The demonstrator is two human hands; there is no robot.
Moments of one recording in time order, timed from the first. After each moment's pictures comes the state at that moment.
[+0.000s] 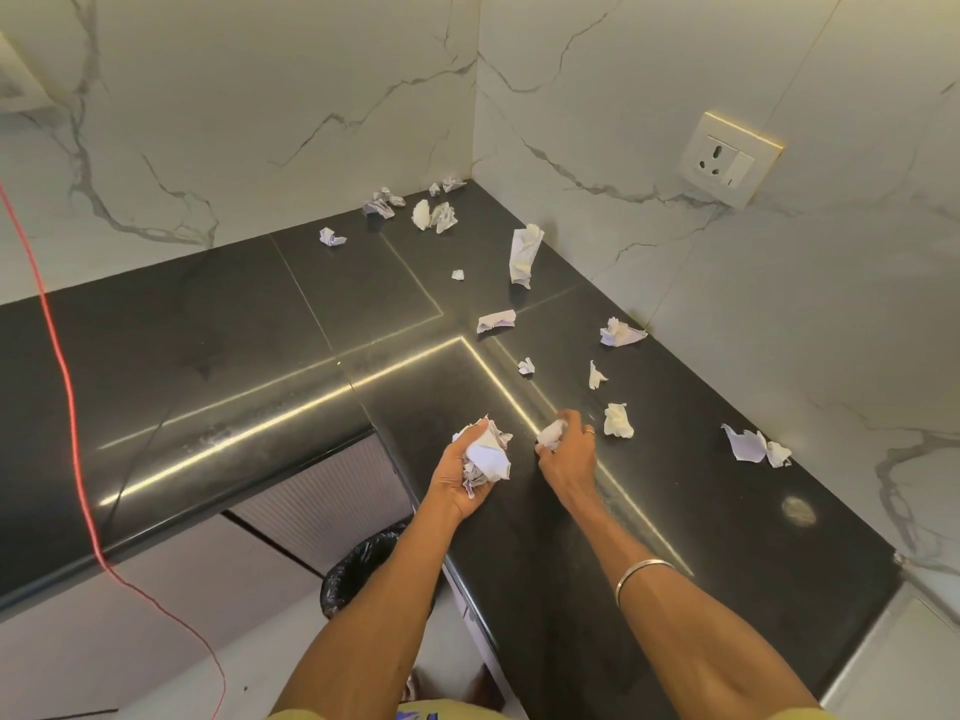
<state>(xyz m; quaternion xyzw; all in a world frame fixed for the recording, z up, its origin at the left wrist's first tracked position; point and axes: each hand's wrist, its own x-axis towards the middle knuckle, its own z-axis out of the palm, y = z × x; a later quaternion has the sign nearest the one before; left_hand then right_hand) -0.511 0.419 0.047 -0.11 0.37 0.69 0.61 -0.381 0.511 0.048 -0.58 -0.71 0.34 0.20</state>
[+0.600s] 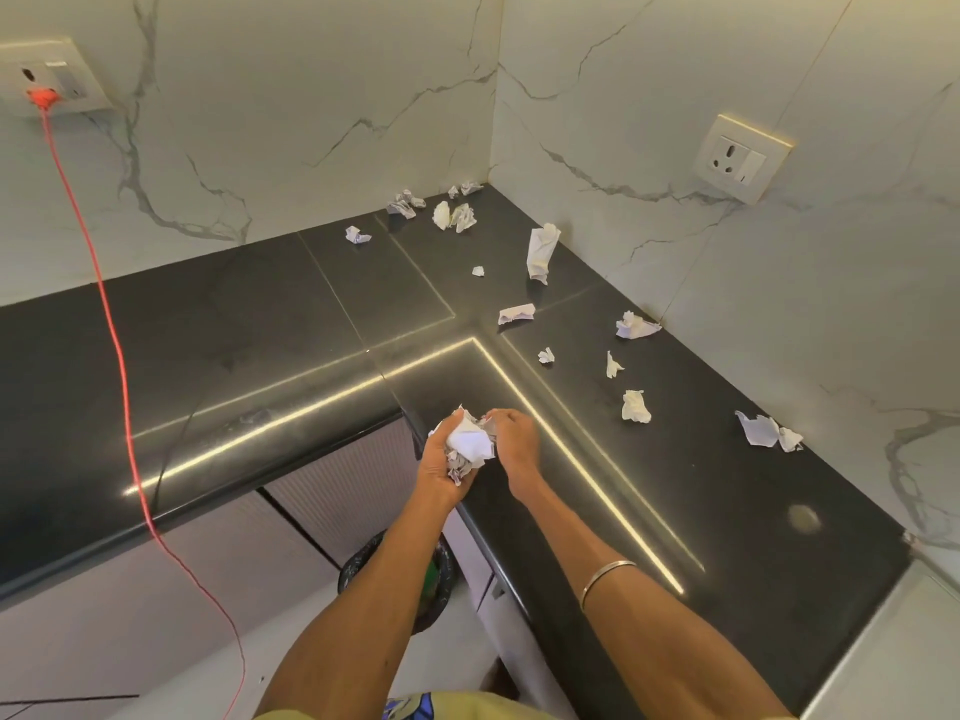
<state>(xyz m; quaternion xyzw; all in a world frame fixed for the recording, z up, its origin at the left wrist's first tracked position) -0.544 0.364 0.047 -0.15 0.40 0.72 0.55 -0.462 0.426 0.082 -0.55 -0.51 0.61 0.26</state>
